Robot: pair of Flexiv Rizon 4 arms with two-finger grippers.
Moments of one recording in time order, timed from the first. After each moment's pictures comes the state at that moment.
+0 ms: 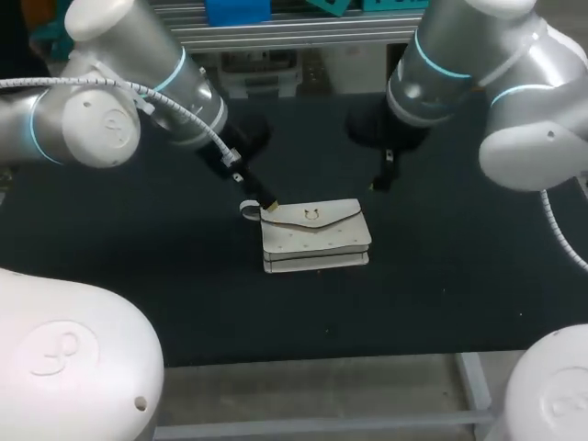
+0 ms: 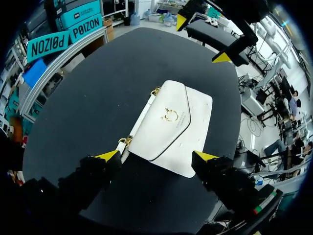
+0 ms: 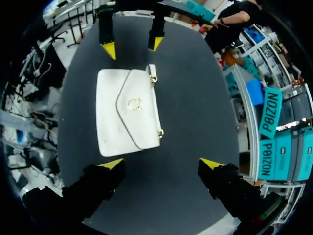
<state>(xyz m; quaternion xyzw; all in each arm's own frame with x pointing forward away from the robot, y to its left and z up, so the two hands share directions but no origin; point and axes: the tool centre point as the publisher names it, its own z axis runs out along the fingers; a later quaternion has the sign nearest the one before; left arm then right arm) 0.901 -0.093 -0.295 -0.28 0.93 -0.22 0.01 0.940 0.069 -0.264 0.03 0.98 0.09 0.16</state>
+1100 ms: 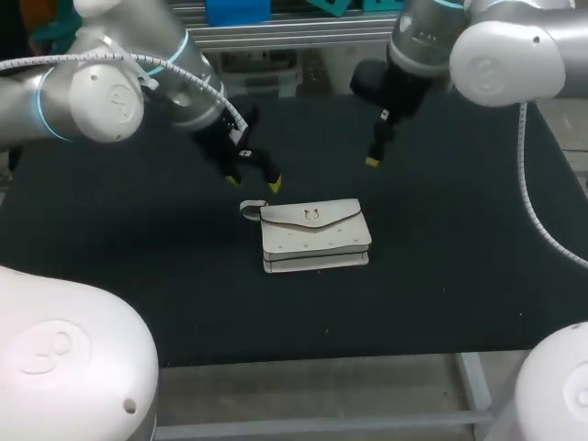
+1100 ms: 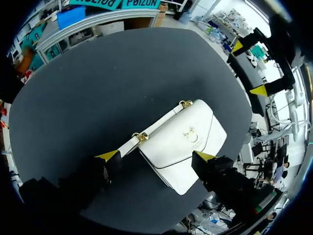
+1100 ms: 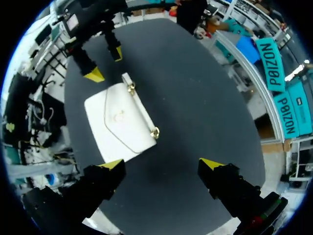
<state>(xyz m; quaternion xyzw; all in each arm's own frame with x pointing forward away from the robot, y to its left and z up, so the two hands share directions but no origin) 0.928 -0.088 -0.297 -0.51 0.84 -0.20 -0.05 0.966 0.058 -0.252 0.22 0.97 0.10 0.04</state>
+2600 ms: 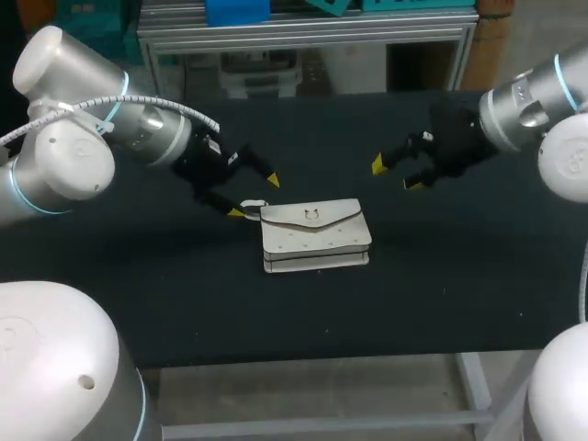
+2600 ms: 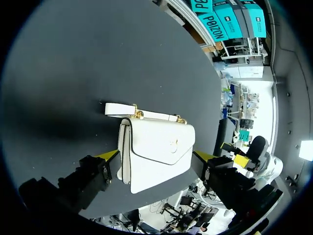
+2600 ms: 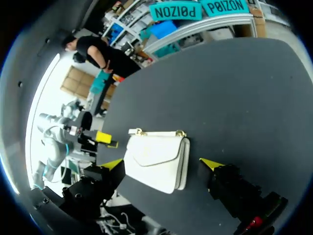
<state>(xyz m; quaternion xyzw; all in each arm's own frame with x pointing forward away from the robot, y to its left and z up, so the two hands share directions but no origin) 0.902 -0.099 -0.307 -0.74 0.58 -0.27 -0.23 0.907 0.051 -0.280 0.60 0.70 0.36 -0.15</state>
